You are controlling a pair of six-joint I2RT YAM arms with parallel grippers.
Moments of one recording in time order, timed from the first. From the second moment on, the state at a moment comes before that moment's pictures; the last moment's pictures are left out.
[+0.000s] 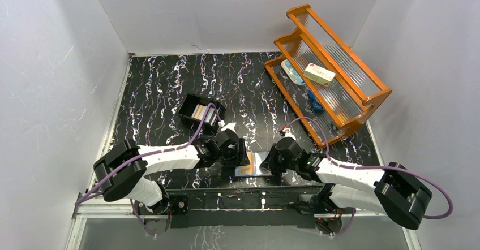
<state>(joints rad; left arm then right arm) -1.02 1.43 0.66 -0.10 -0.02 -0.96 0.92 1.07 0.30 -0.04 0.00 1.05</state>
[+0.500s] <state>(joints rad) -1.02 1.43 0.67 -0.13 -0.04 -0.97 0.92 1.07 0.29 -0.02 0.00 1.07</state>
